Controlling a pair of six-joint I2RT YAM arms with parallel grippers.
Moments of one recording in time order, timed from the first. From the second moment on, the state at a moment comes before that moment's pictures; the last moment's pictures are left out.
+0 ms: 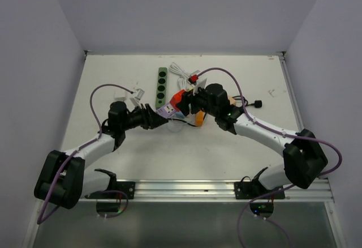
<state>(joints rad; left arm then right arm) -0.29 1.22 0.41 0.47 0.70 -0.65 0.71 1.43 0.94 0.17 -0.10 0.18</state>
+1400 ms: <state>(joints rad) -0.24 1.35 0.31 0.82 0.71 -0.96 0.75 1.42 0.80 0.36 -0.04 0.18</state>
